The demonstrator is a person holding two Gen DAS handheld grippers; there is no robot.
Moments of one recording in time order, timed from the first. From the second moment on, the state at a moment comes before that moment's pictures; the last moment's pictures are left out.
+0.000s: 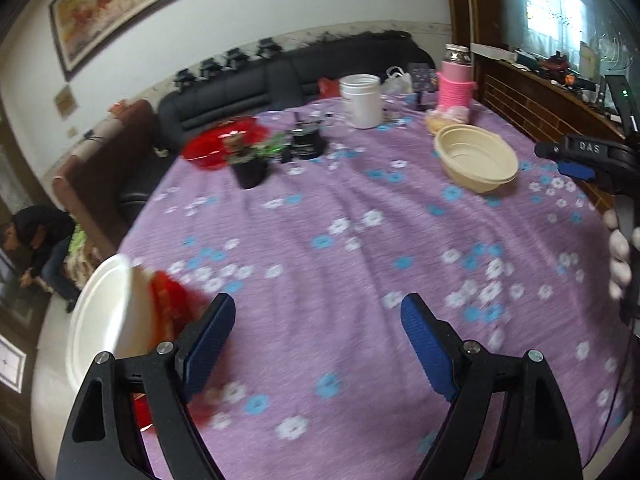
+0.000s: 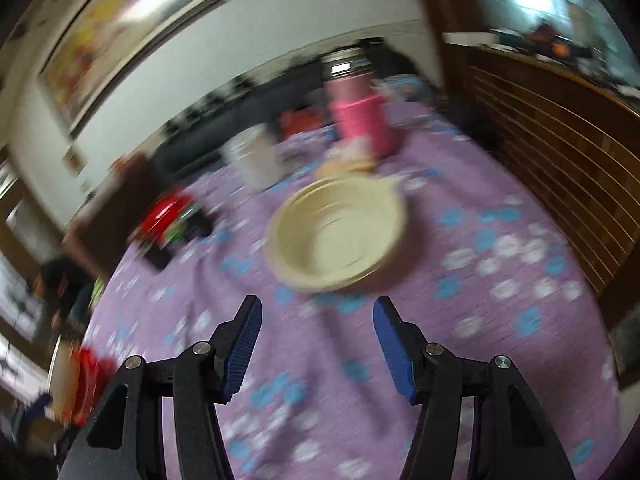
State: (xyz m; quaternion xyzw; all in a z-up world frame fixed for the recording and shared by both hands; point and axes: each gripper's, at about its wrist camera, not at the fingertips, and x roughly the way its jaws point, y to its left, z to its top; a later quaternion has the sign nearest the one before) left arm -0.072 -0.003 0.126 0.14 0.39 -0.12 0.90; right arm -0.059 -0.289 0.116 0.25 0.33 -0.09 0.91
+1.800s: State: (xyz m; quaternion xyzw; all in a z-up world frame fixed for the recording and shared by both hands) left arm 0.101 -0.117 0.071 0.02 0.52 -0.18 0.83; right arm 0.016 -0.287 0.065 0.31 0.32 0.04 0.89
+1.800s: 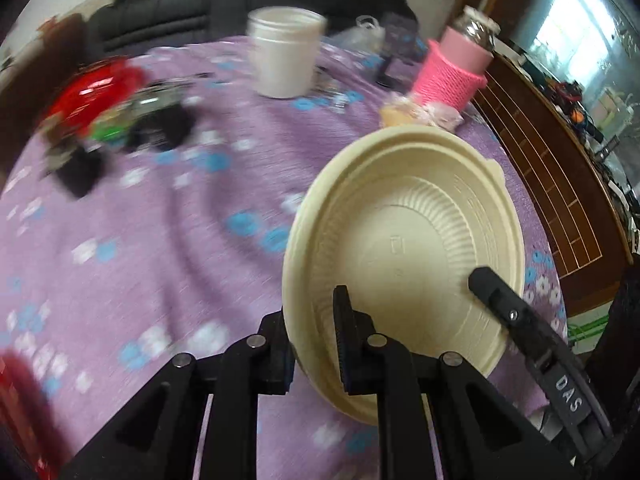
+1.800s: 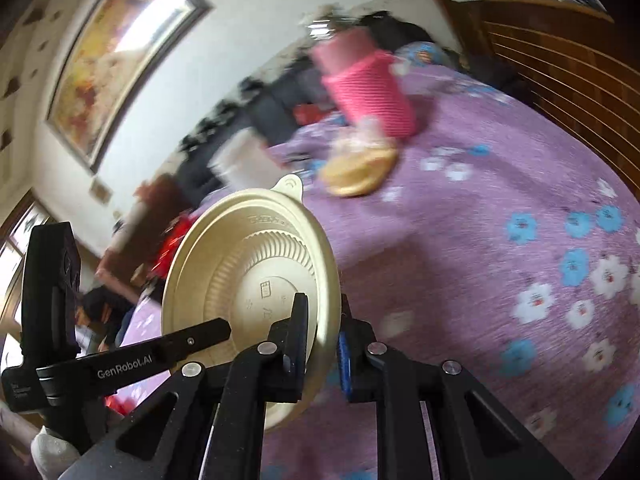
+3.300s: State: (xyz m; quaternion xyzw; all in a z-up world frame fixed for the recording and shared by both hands) left arm -0.049 0.311 0.123 -0.16 0.43 0.03 0.89; right arm 0.013 0.144 0.129 0.09 0.42 0.26 0.87
